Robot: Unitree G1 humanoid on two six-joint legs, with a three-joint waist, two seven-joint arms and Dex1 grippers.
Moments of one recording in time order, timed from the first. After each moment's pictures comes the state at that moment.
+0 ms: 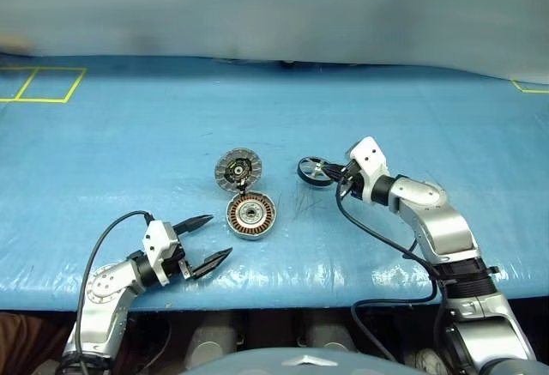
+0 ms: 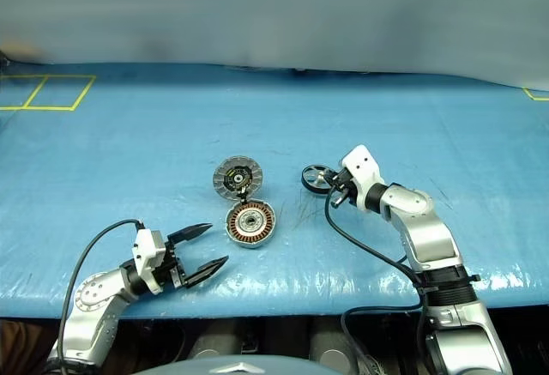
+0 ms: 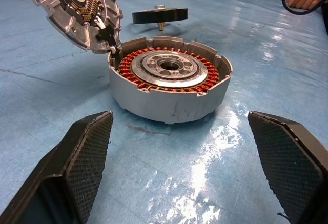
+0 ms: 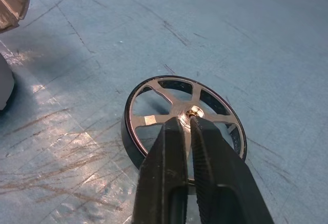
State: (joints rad) left arm 0.19 0.45 0.01 0.04 -0.37 -0.20 -1.03; right arm -0.33 -0.51 0.07 -0.01 0.17 0.47 0.69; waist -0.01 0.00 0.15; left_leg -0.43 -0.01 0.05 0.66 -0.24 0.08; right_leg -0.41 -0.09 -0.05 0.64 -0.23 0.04
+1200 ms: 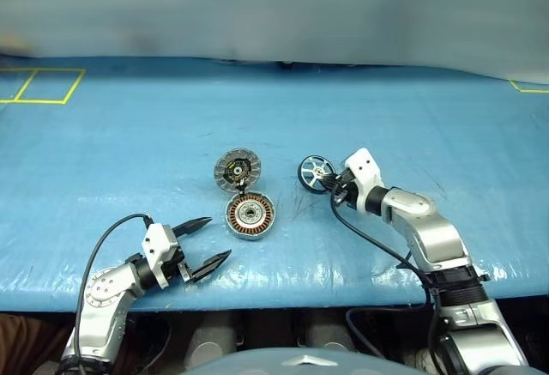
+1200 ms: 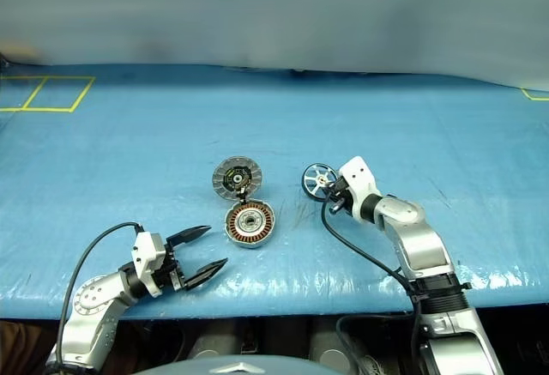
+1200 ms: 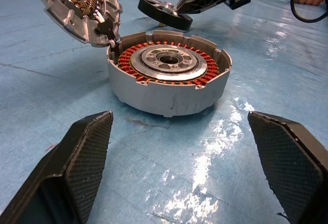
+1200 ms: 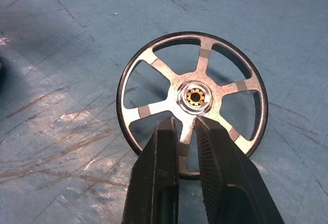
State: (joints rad) left arm 0.21 0.45 0.01 0.04 -0.36 -0.21 -1.02; right arm -0.28 -0.46 0.09 -0.01 0.17 0.53 0.63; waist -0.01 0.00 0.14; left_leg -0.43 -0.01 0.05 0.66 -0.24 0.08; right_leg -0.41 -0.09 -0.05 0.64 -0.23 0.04
